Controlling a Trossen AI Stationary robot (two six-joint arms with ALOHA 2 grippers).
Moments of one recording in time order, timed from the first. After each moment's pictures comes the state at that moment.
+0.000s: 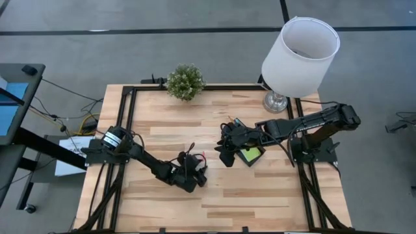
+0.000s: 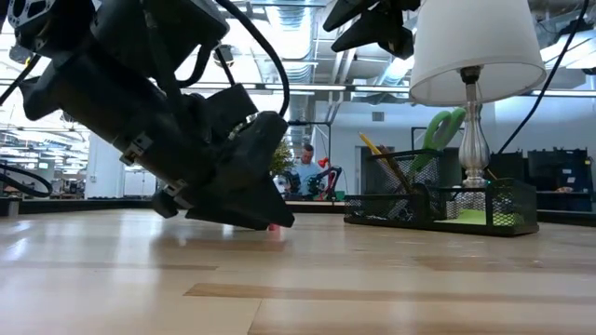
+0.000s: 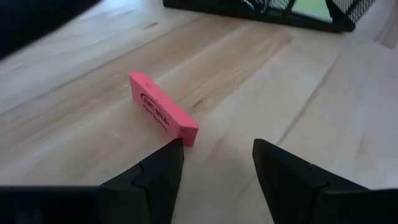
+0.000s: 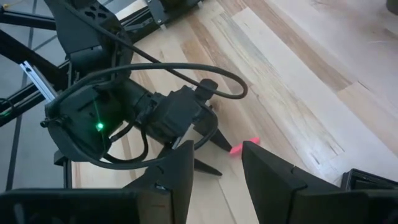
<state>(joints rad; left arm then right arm) -0.43 2.03 0.89 0.20 -0.77 -0.99 0.20 1.49 1.22 -0.44 0.18 0.59</state>
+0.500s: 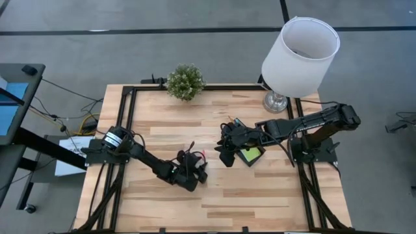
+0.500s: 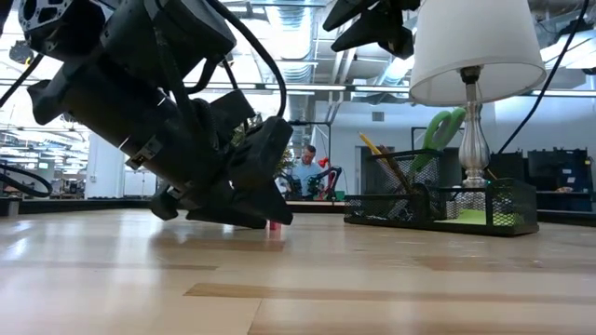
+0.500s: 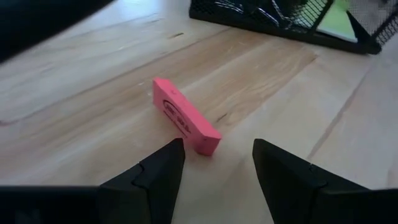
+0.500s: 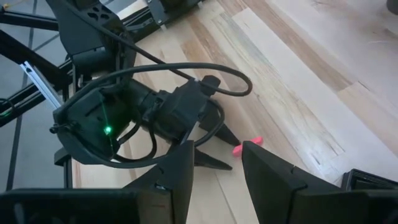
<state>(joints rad) -0.42 2.05 0.89 0.14 -0.82 -1.08 0.20 1.49 1.22 -0.44 0.18 0.59</state>
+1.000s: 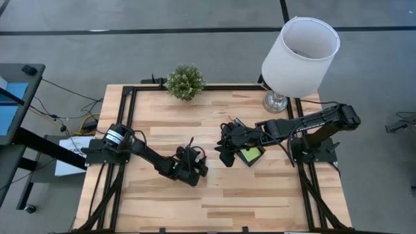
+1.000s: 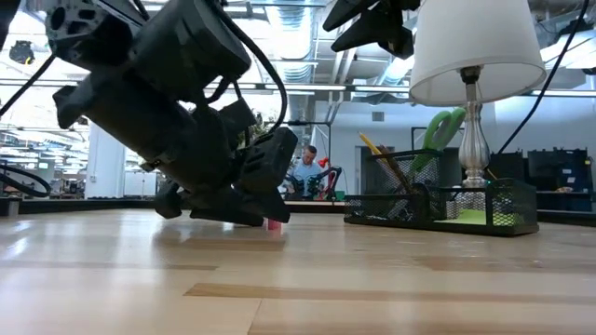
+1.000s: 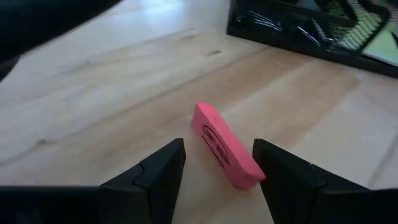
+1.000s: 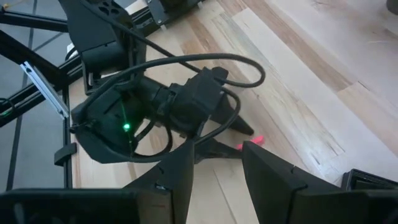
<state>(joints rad) -0.36 2.04 0.89 0.09 -0.85 -1.14 0.20 1.49 1.22 -0.44 0.18 0.59</state>
